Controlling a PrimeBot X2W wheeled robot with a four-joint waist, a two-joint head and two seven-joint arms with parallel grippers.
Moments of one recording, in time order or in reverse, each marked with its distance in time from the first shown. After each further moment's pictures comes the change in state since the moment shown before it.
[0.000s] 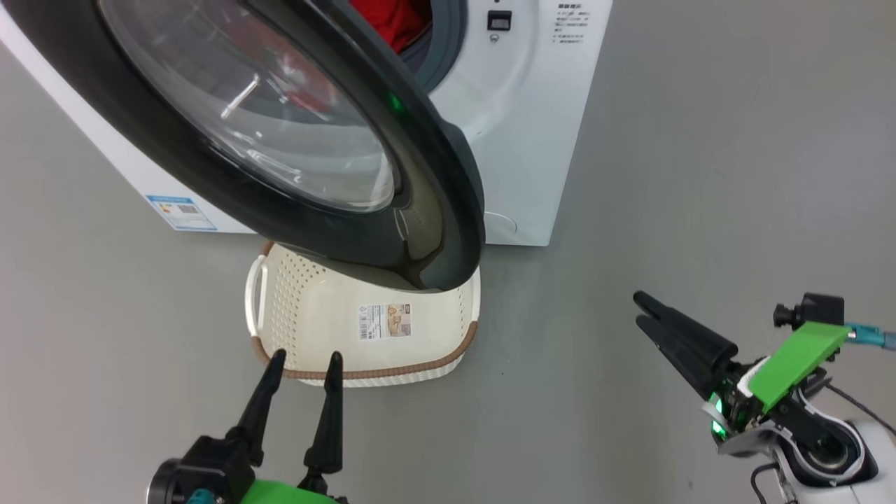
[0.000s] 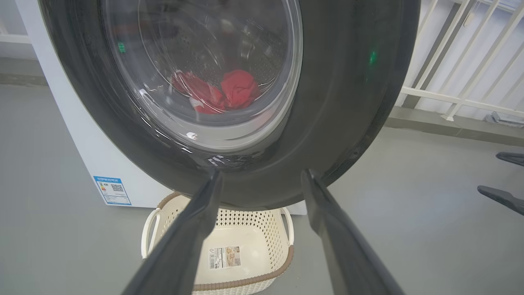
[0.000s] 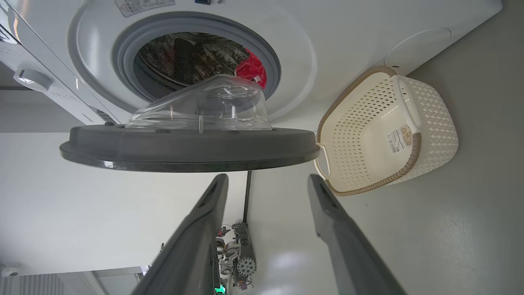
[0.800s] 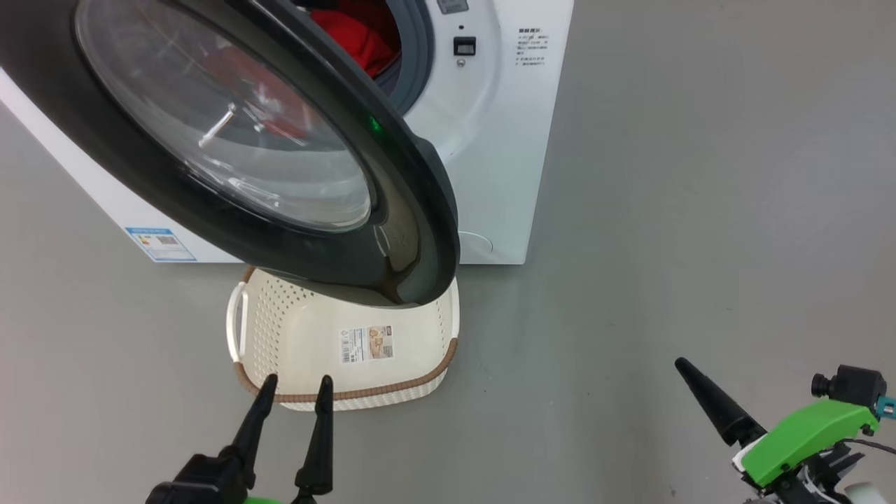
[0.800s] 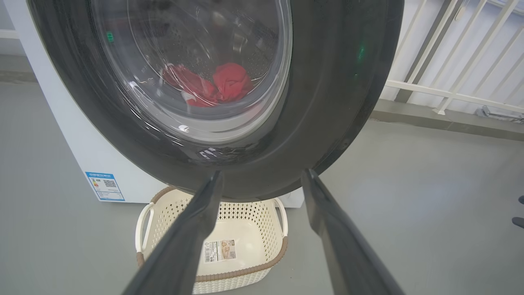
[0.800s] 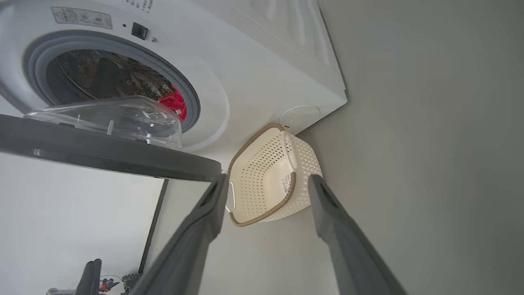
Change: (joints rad) left arm 0.043 0.001 0.029 0.029 0.003 -0.018 0.000; right arm 0.146 -0.136 0.154 0.011 -0.207 0.000 -0.384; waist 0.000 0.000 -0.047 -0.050
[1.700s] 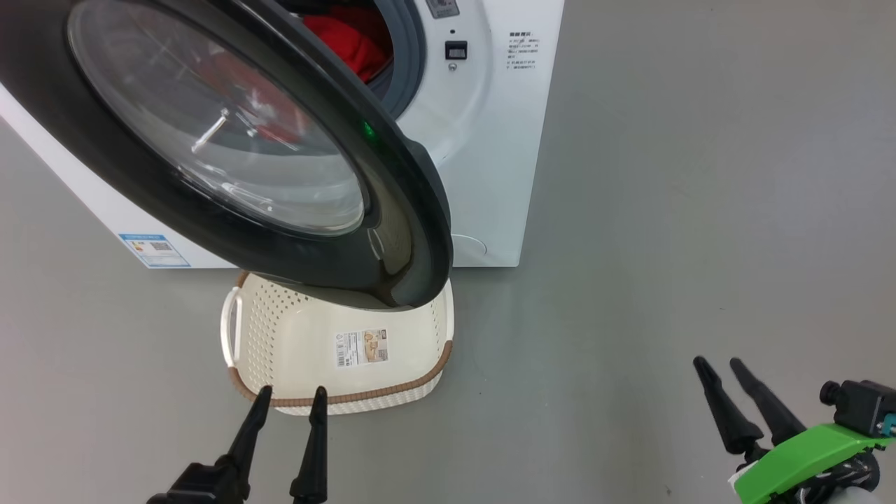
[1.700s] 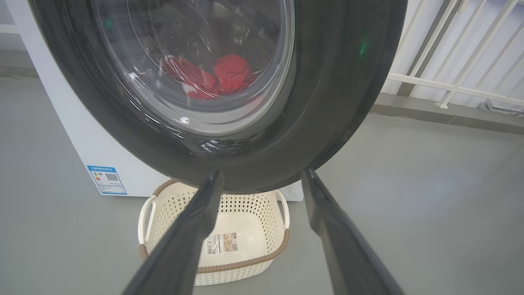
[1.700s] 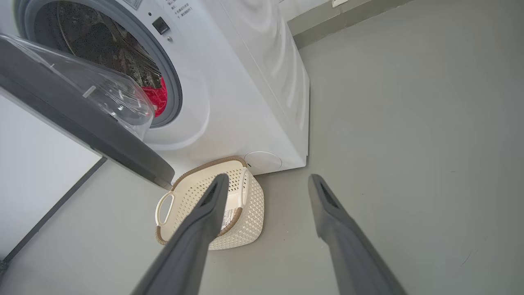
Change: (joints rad) left arm 0.019 0.000 0.015 0.015 0.007 -0.009 0.000; right arm -0.030 -0.140 0.250 0.084 -0.300 0.000 -0.449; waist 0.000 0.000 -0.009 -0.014
